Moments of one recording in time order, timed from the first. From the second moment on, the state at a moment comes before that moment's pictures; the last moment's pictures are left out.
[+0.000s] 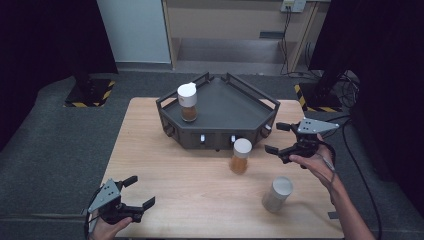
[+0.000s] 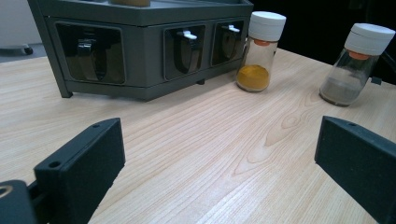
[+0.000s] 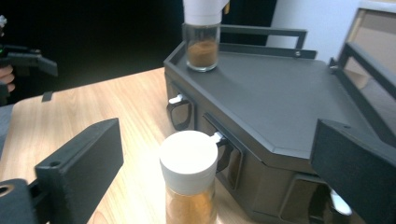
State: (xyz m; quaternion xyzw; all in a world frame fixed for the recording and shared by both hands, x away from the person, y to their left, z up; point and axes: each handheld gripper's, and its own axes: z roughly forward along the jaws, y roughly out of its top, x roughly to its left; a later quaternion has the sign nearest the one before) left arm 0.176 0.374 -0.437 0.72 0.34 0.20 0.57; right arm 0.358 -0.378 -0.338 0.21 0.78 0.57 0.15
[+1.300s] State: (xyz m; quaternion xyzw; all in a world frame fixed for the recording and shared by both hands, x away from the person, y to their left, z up) left arm 0.176 0.375 -0.438 0.72 0.34 0.19 0.57; right arm 0.433 -0.323 -0.353 0.14 0.86 0.49 0.06
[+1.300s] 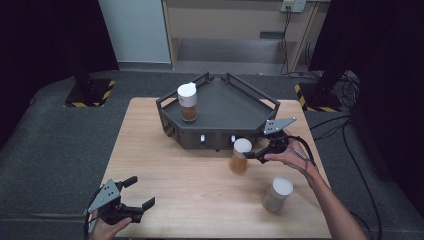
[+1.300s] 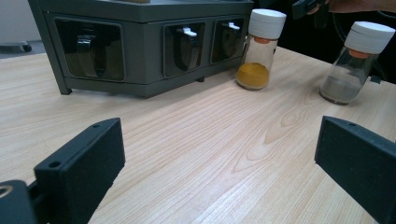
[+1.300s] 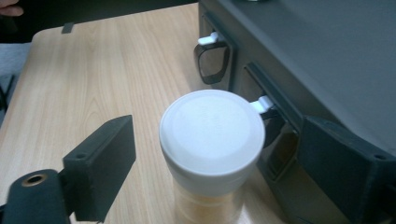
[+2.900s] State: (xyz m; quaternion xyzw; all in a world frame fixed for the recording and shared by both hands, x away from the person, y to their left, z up) left arm 0.175 0.376 -0.437 0.73 0.34 0.19 0.57; right arm 0.446 -0.309 -0.365 0.13 0.87 0.47 0.05
